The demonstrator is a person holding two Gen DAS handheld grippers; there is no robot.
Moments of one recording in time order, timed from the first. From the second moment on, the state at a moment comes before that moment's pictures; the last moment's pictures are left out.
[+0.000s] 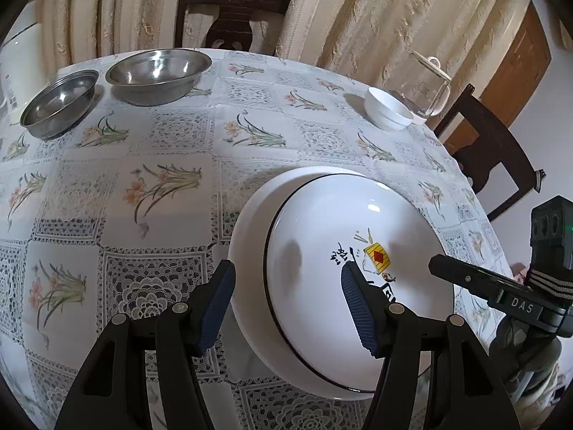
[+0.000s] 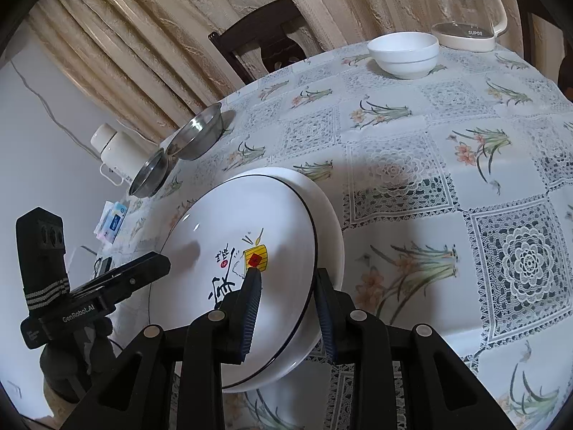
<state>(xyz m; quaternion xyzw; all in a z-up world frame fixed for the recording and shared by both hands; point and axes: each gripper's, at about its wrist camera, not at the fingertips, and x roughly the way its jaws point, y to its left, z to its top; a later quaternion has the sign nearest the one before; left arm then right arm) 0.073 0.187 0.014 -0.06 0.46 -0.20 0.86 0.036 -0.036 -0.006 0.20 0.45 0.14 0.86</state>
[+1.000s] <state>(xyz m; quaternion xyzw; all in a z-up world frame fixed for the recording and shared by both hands) 0.076 0.198 0.008 -0.08 0.46 -0.19 0.86 0.035 -0.032 -0.007 0.20 0.44 0.13 0.86</state>
